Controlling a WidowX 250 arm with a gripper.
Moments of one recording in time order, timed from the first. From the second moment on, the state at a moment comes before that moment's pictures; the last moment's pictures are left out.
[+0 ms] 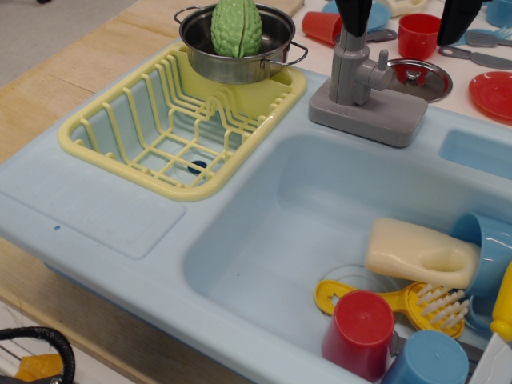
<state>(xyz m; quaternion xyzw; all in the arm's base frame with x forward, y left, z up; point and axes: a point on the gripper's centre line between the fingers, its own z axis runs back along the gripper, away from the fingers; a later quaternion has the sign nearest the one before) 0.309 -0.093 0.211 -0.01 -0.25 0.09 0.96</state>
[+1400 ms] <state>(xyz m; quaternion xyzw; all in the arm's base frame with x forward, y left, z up) 0.323 -0.080 0.173 -0.02 -0.21 0.08 0.98</state>
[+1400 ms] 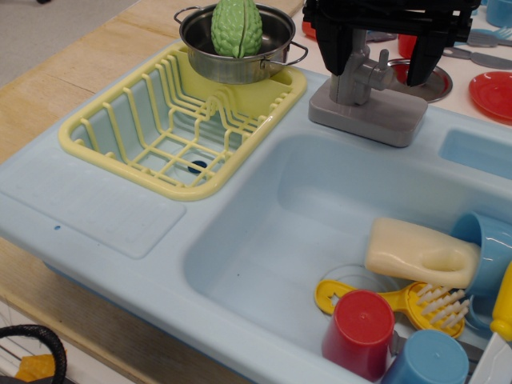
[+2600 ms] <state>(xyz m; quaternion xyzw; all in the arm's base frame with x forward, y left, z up) 0.315 -0.081 0.166 -0.02 -0.24 0.13 0.96</state>
